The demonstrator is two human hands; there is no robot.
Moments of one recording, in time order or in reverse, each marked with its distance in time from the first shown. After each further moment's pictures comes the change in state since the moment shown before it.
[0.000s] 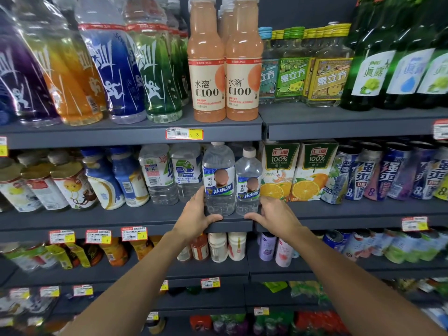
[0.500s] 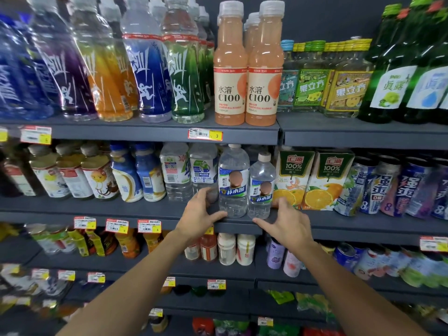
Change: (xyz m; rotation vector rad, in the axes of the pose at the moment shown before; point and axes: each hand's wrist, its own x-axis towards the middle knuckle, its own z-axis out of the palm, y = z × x) left_hand -0.021 0.001 -0.020 0.016 0.149 -0.020; right_hand -0.015 -0.010 0.000 -0.023 0.160 0.186
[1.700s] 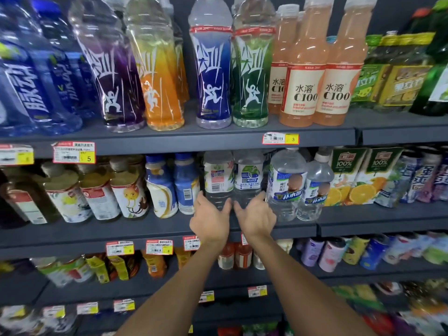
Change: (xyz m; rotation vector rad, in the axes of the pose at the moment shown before) left_hand 0.022 -0.068 -0.052 0.184 0.330 -0.377; right_hand 0.039 -0.244 0.075 0.057 0.064 0.557
